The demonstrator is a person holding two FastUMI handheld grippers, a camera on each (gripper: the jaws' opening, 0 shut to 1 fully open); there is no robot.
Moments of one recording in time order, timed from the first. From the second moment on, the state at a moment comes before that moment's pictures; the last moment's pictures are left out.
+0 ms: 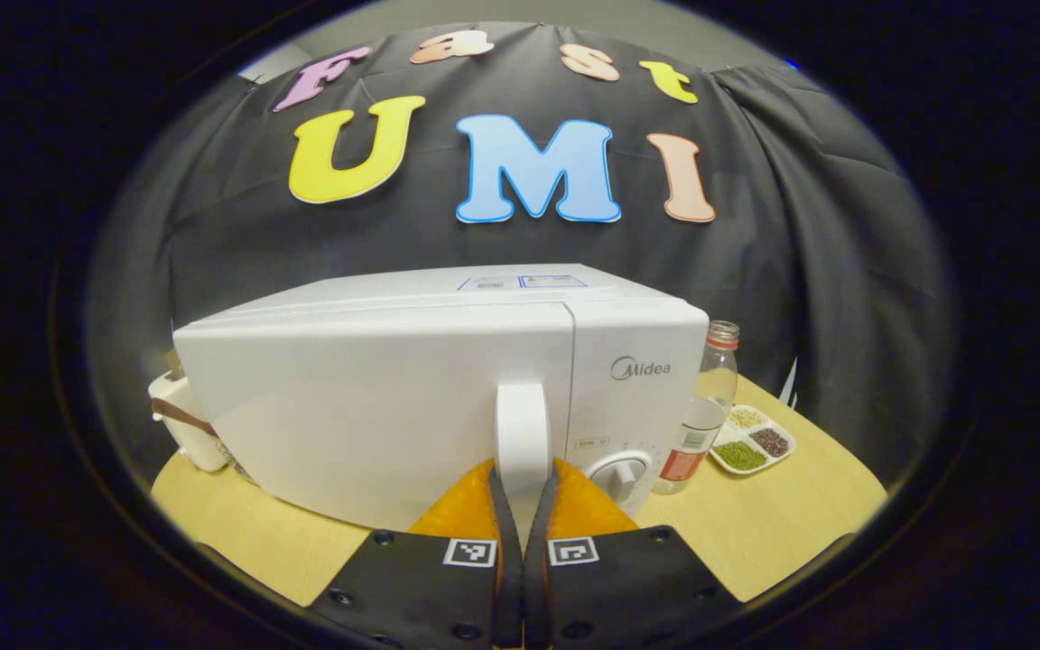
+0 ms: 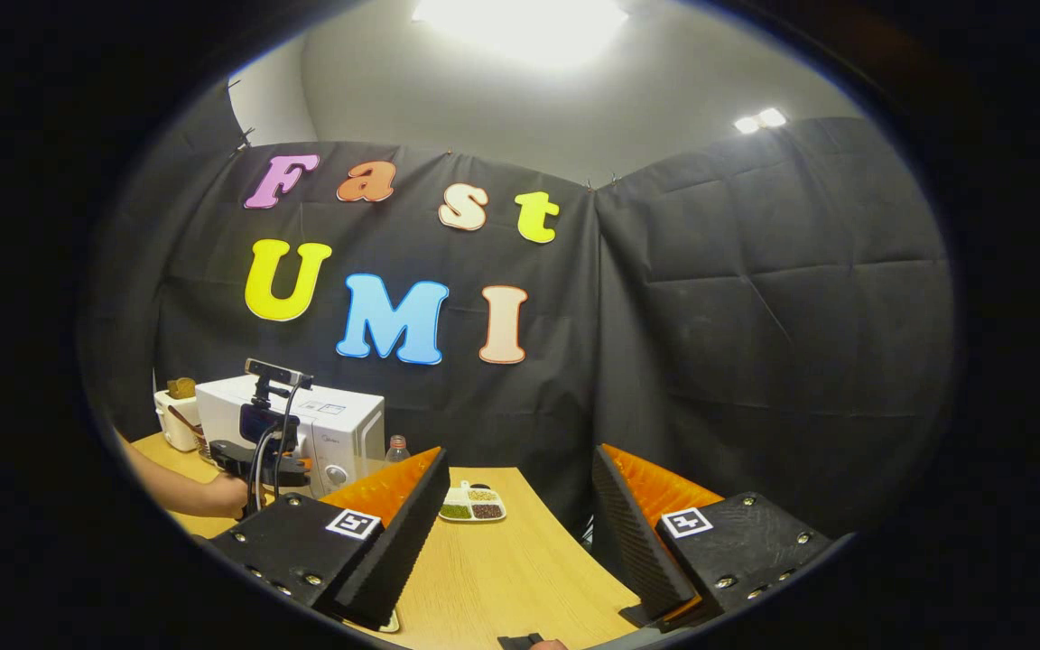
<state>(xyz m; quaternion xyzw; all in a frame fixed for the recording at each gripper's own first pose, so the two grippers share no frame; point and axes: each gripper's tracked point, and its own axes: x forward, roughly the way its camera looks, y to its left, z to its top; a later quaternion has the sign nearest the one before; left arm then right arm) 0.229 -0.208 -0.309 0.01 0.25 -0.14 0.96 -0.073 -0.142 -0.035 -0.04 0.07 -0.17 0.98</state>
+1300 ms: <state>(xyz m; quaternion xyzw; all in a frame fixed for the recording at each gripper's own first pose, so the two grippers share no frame) 0.045 -0.041 -0.277 0.01 0.23 -0.11 0.97 0.001 0.047 -0.058 0.01 0.08 0.08 0.99</state>
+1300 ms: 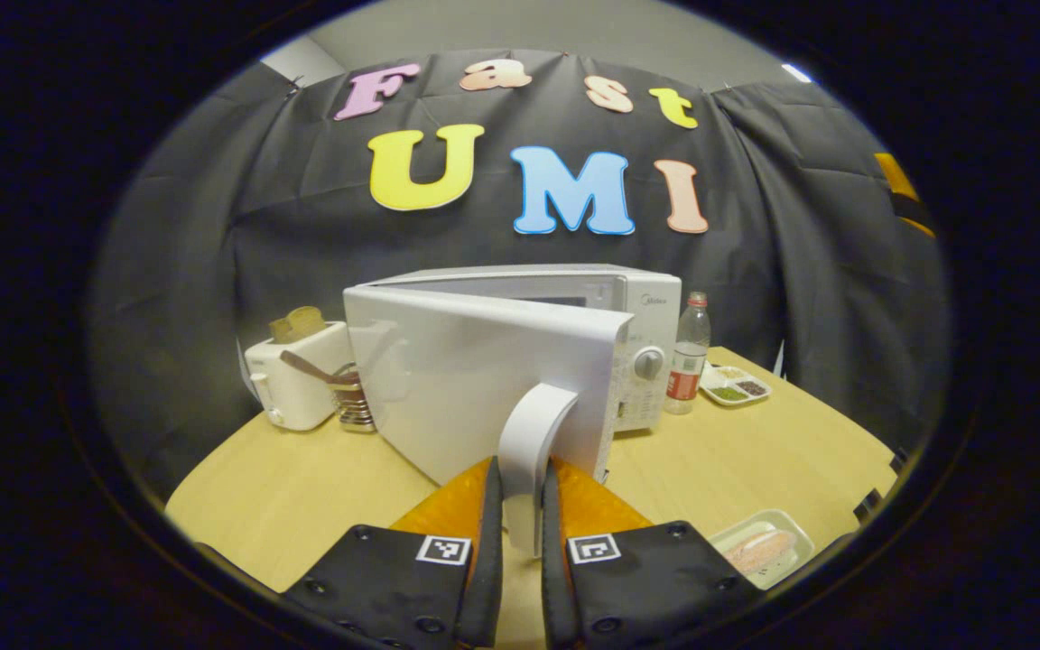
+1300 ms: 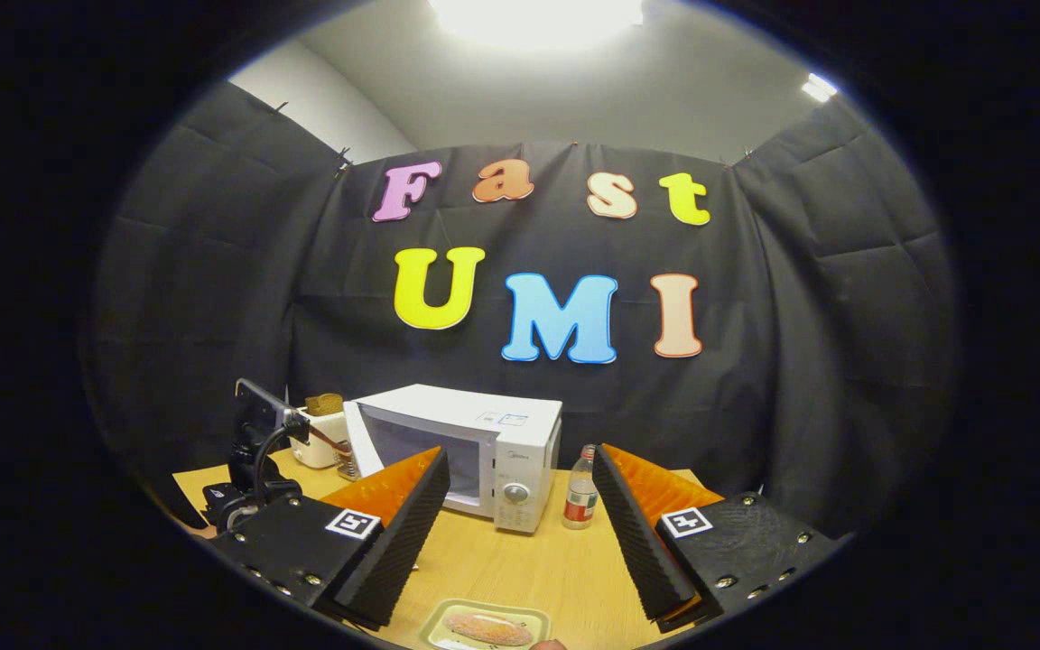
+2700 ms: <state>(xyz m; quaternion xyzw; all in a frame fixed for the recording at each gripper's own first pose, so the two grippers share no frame) -0.031 0.229 -0.286 -0.04 0.25 0.03 0.97 0.000 0.216 -0.059 -0.01 0.09 0.22 0.97</state>
